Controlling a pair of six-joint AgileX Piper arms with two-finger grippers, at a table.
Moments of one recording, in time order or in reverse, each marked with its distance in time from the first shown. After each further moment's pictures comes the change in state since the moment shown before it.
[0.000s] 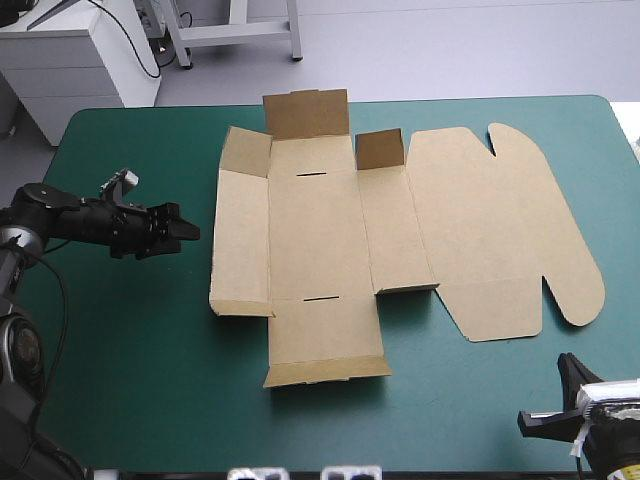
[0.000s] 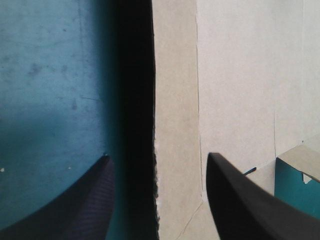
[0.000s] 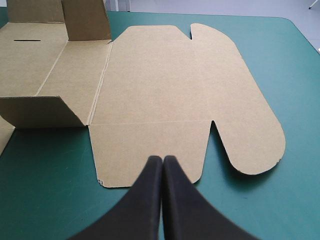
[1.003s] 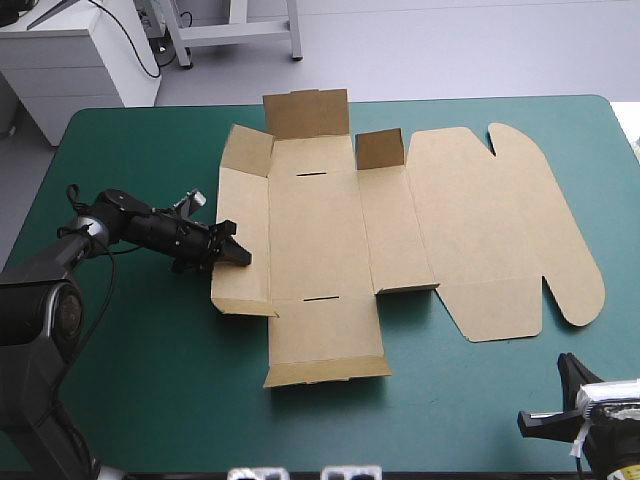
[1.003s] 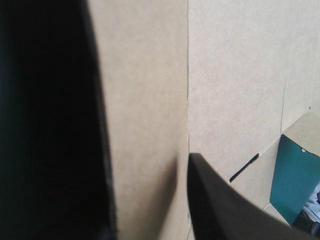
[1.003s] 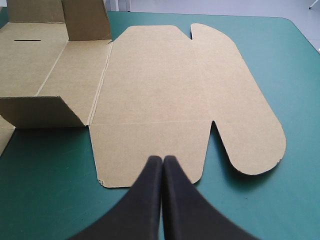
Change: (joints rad) left arm -0.209 0.186 0.000 -0.059 -0.022 0.001; right arm 0.000 0.000 0.000 0.000 0.000 0.000
